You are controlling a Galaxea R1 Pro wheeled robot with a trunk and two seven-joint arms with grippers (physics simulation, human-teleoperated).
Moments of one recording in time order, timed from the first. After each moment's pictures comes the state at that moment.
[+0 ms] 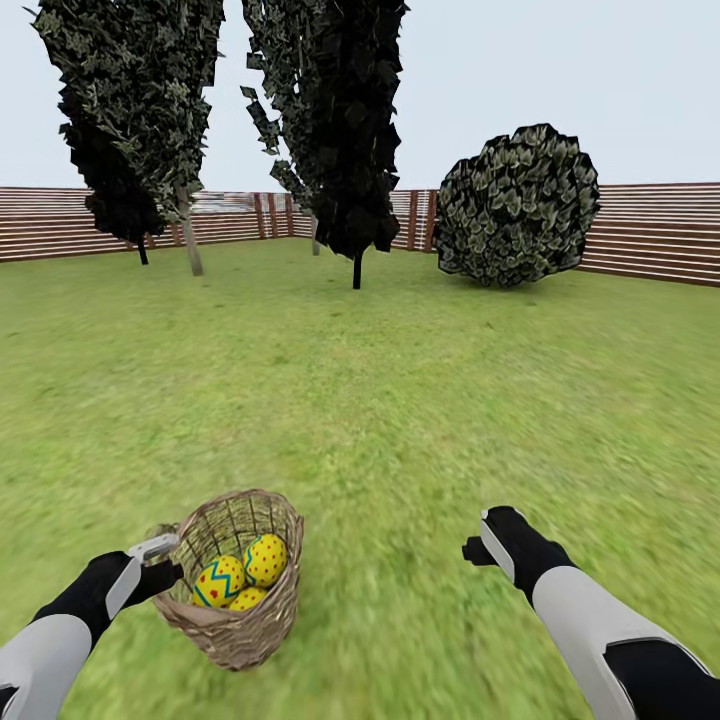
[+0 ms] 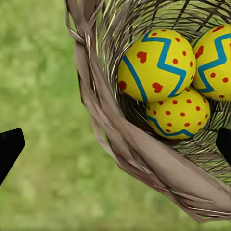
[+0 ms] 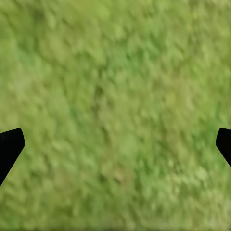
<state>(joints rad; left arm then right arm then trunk) -0.72 0.25 0.24 -0.37 0.15 0.53 0.05 -0.84 -0.03 0.11 -0.39 -0.11 0.72 -0.21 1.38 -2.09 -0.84</state>
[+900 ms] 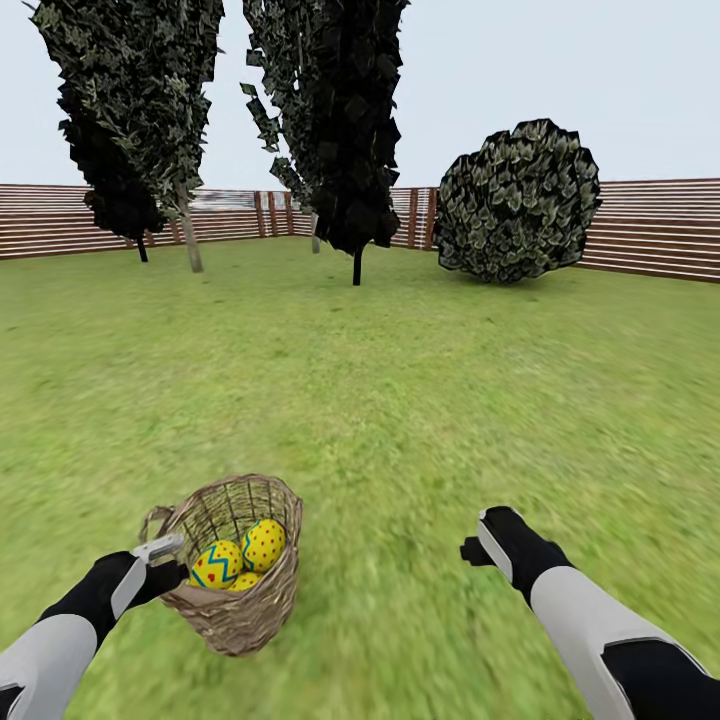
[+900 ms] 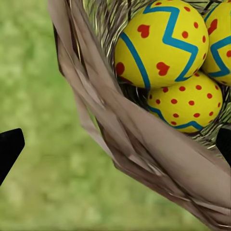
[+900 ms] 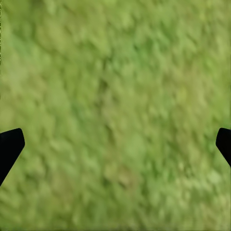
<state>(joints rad) -0.72 0.24 0.24 -0.37 0.15 0.53 0.05 -0.83 -0.02 0.12 -0.39 -0.11 0.72 -0.21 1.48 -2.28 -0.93</state>
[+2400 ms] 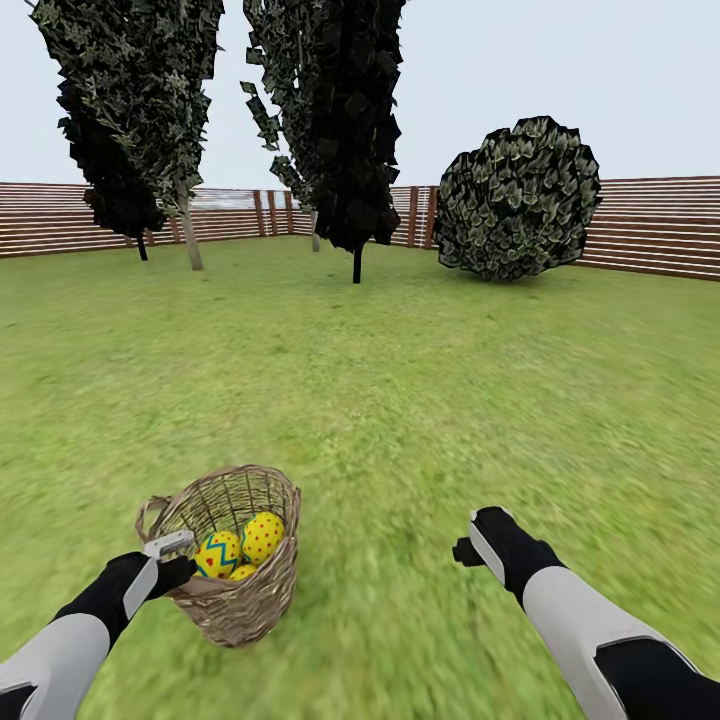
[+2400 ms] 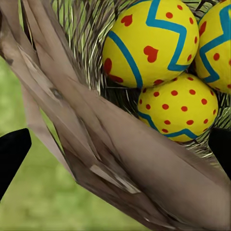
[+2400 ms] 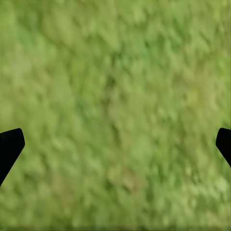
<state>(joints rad) -0.72 0.20 0.25 -0.36 0.15 0.46 0.06 -0.83 0.00 0.16 -0.39 -0.11 0.72 -0.21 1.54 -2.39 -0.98</state>
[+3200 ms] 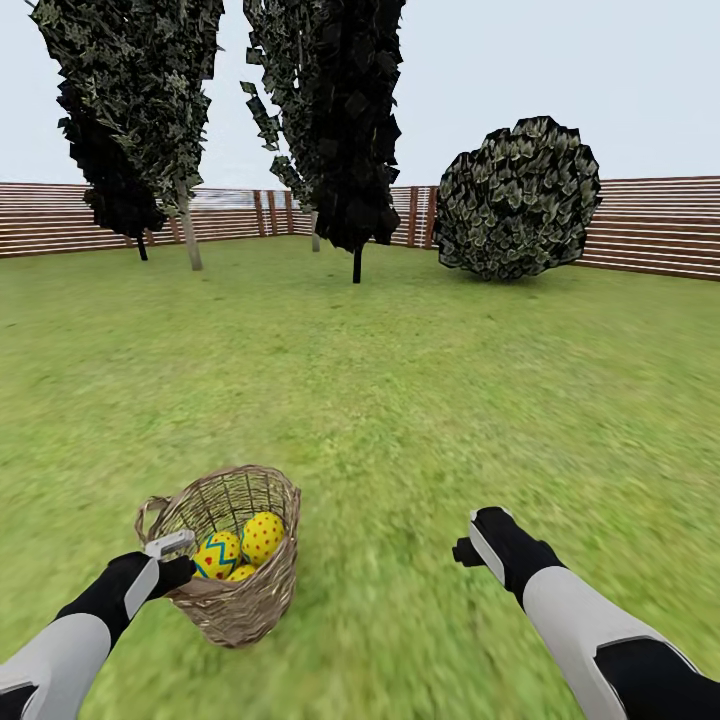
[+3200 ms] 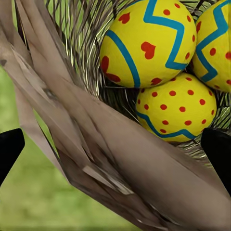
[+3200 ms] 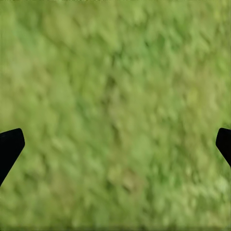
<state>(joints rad) -0.72 0.20 0.25 -0.36 0.15 0.46 0.06 -0.83 0.00 0.16 -0.39 -0.11 0.72 -0.21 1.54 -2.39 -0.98</state>
